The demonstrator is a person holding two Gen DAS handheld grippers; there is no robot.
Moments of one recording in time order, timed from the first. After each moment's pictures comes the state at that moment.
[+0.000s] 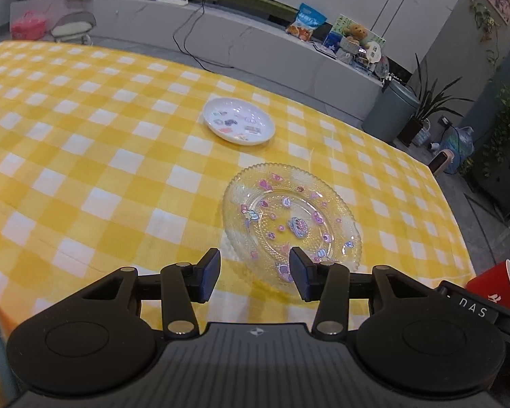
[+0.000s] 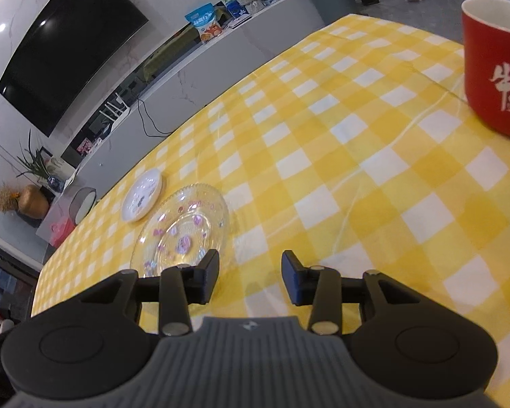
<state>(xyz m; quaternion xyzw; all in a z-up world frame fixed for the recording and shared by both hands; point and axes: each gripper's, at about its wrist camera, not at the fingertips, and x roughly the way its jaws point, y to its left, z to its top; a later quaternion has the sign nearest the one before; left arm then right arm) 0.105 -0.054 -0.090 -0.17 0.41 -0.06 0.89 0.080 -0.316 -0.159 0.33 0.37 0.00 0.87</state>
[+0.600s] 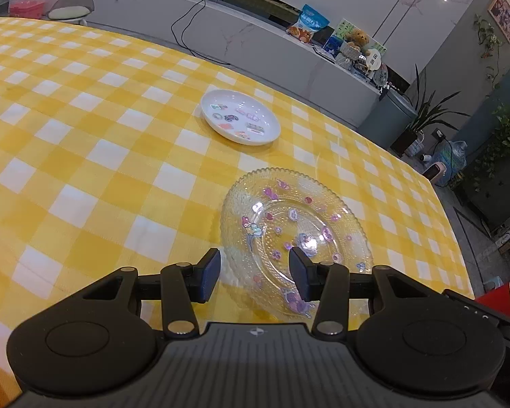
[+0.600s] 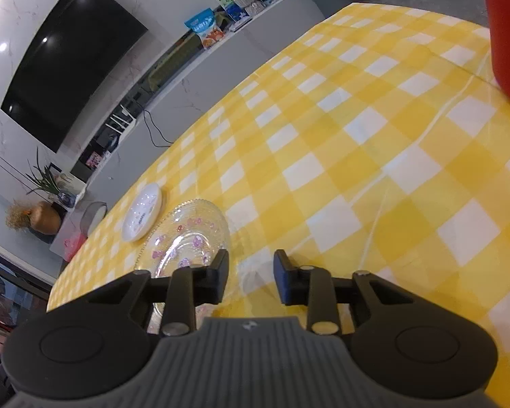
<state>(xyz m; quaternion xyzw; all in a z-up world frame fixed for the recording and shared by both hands) 0.131 -0.046 -0.117 -0.20 0.41 -0.07 0.89 0.105 -0.316 -0.181 0.36 0.35 0.02 0.87</state>
